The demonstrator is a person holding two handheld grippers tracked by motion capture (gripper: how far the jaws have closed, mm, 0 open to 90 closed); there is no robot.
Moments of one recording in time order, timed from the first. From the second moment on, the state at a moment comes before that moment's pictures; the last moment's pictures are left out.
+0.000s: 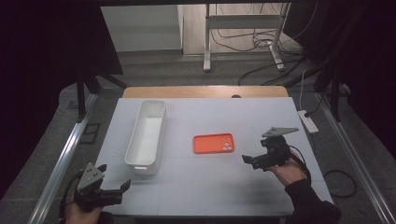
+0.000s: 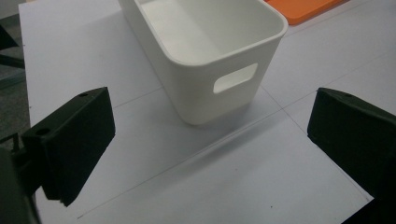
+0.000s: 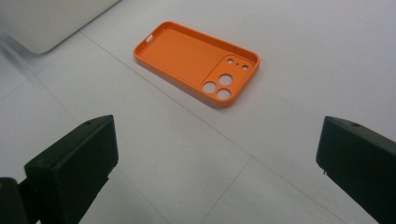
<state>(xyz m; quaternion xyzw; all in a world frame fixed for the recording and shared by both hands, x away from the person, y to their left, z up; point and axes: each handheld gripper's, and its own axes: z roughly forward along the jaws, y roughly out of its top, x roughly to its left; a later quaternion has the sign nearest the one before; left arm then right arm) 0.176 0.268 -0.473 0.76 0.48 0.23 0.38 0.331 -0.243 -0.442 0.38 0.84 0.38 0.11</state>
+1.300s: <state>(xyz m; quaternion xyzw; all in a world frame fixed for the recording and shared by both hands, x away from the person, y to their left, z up) 0.176 0.268 -0.473 0.76 0.47 0.23 0.38 0.381 -0.188 -0.451 0.37 0.86 0.35 0.09</state>
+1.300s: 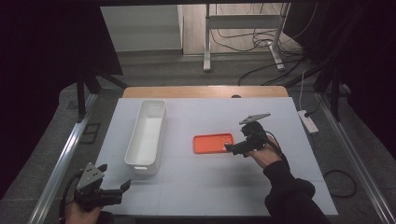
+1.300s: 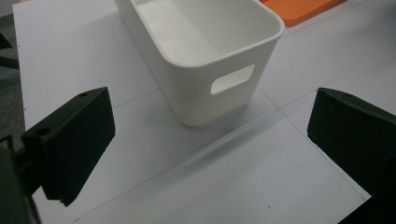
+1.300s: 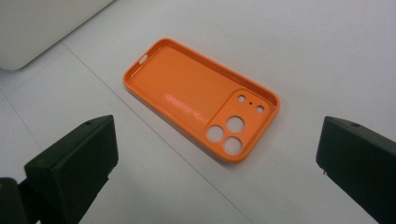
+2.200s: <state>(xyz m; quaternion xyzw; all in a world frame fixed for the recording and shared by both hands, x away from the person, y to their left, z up) 0.176 0.268 -0.473 0.76 0.47 0.23 0.38 0.405 -0.141 -0.460 0.37 0.87 0.30 0.10</state>
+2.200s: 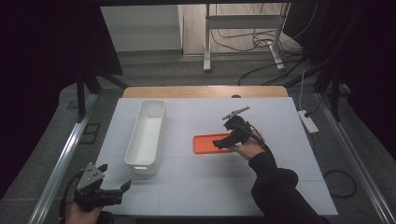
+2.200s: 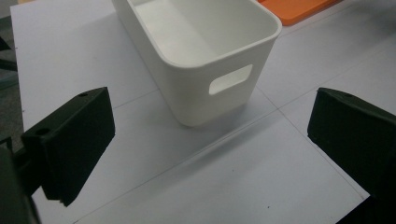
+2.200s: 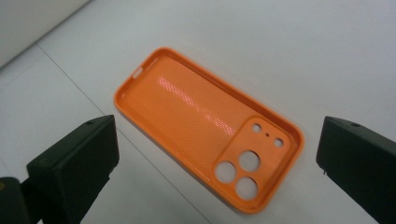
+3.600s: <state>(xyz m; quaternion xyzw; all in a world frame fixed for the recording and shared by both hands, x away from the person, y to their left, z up) 0.176 0.267 -0.473 0.76 0.47 0.23 0.38 0.416 -0.106 -0.476 0.32 0.90 0.30 0.07</state>
